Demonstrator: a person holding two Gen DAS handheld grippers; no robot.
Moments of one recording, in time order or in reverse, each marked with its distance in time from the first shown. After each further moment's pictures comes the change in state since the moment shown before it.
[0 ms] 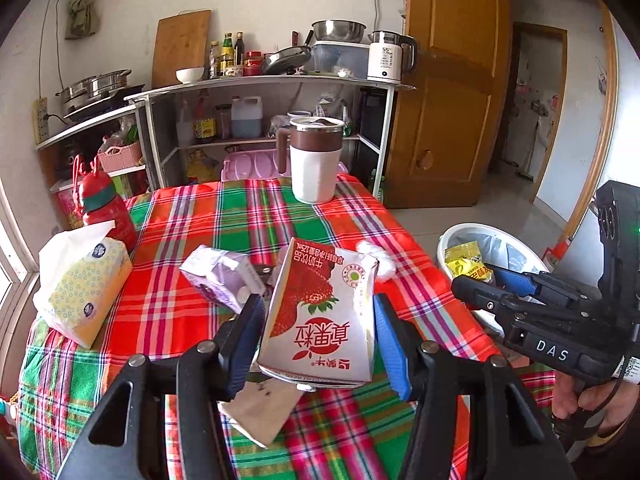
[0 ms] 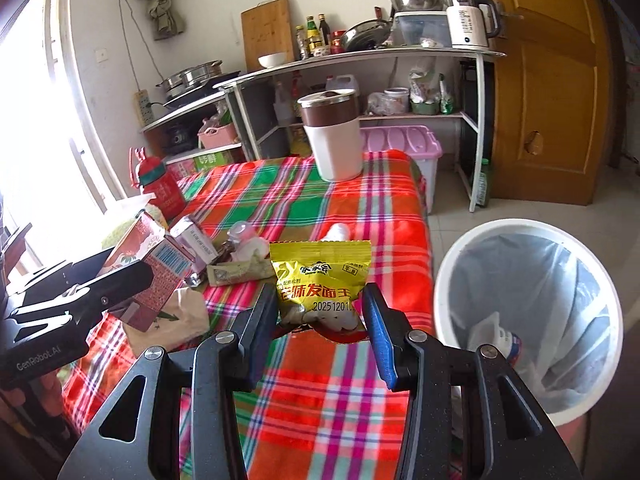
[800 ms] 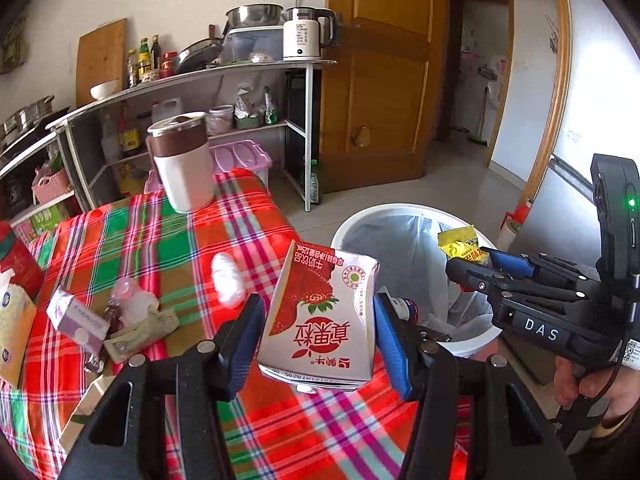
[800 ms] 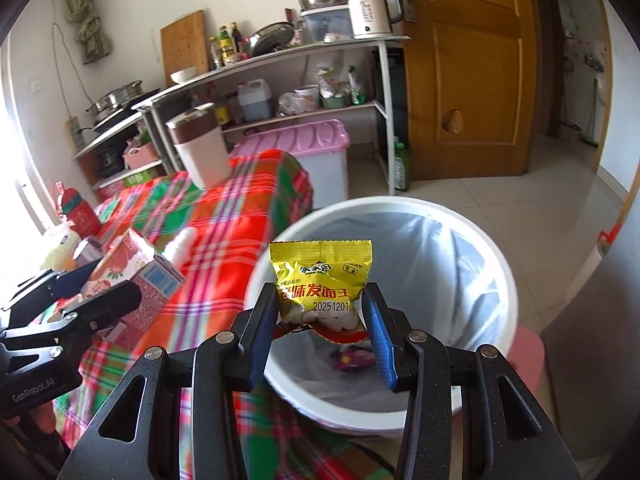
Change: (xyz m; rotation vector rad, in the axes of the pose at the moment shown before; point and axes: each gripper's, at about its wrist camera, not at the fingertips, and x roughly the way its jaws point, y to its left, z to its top) left arm 0.055 -0.127 0.015 0.143 0.047 -0.151; right arm -0.038 -0.125 -0.013 0.124 0.009 -0.212
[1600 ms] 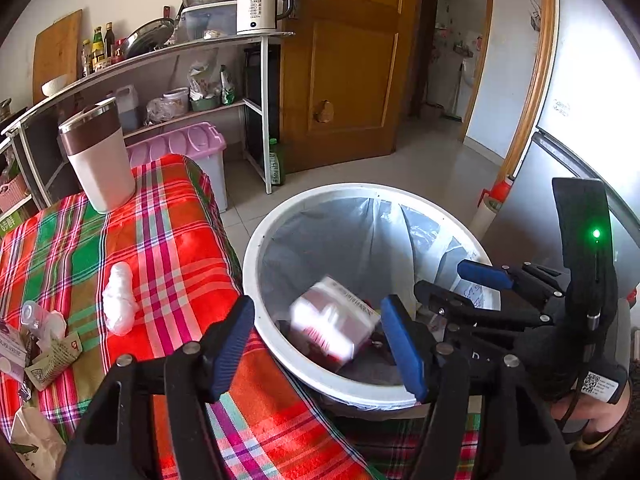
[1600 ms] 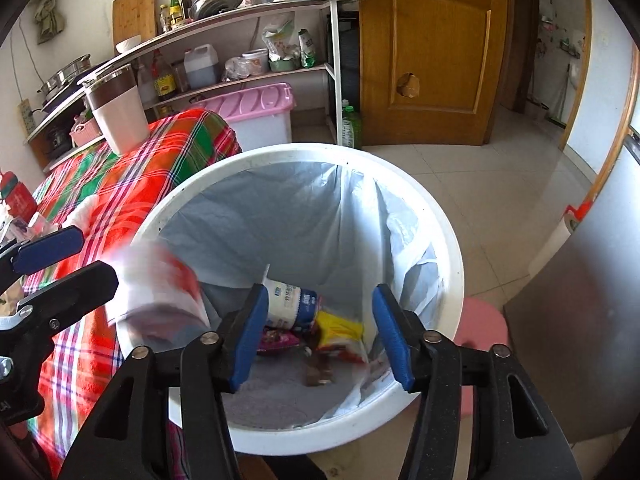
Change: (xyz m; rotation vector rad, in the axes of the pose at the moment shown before) left arm 0.060 -0.054 0.012 0.035 0.085 -0.101; right arm 0.039 -0.061 -0.016 0.019 0.116 -0.153
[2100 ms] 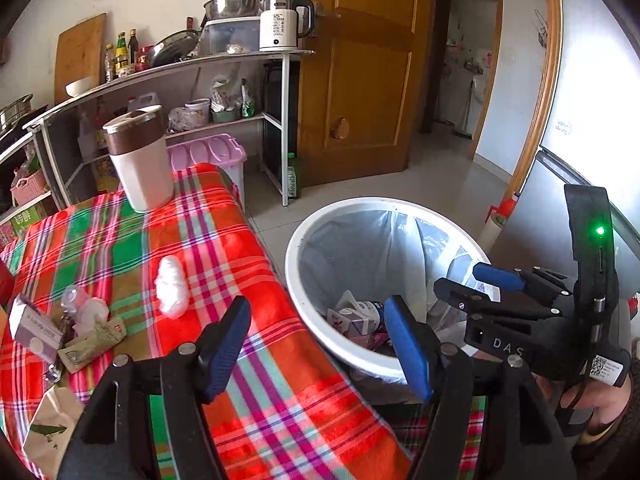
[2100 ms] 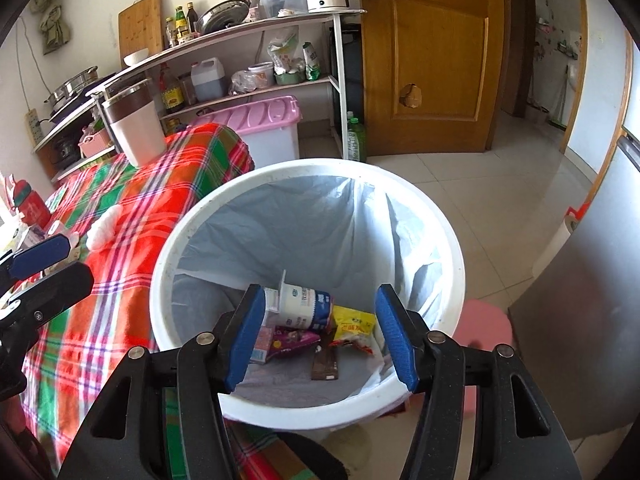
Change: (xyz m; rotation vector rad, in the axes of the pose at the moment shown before) left arm -0.040 0.024 -0.012 -0.037 -0.060 0.041; right arm -0.024 0.016 -0.001 0.012 -0.046 0.022
